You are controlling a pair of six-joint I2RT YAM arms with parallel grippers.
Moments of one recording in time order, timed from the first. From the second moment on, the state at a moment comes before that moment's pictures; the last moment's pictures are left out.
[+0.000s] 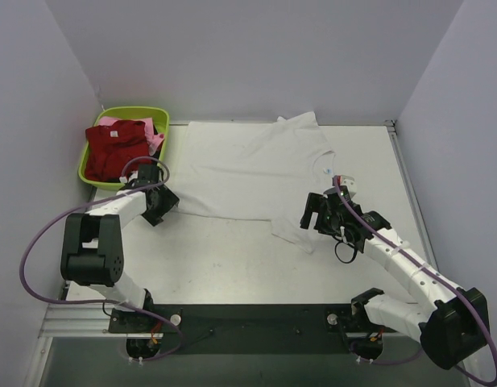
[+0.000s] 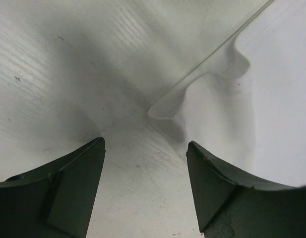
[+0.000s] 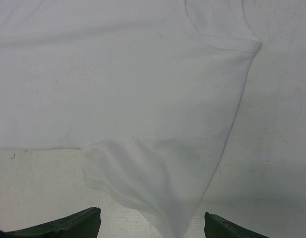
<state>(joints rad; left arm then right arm) -0.06 1.60 0.89 -0.39 -0.14 -0.87 0.46 1.06 0.70 -0.53 0.16 0.57</state>
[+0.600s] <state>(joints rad) -0.06 1.71 0.97 -0.33 -0.18 -0.91 0.46 1.07 0.69 -0.52 0.15 0.57</state>
